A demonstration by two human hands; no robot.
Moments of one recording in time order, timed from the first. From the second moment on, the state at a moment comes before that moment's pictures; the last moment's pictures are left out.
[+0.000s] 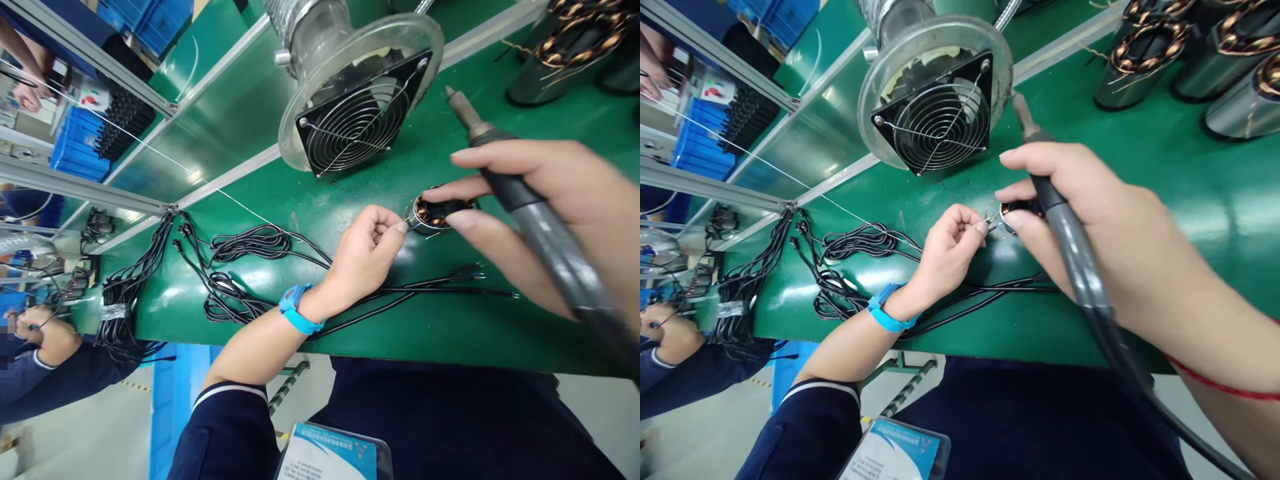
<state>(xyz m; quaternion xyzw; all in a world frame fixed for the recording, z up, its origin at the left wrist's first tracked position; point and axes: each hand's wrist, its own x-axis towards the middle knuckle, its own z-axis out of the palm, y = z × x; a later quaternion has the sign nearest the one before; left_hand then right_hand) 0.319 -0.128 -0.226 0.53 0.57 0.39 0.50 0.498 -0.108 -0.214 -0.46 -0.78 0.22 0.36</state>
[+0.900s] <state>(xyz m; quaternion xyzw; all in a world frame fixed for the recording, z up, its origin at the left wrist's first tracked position) 0.314 -0.127 -0.232 0.76 0.43 0.46 0.14 0.488 -0.108 -0.233 -0.40 -0.77 0.22 0.44</state>
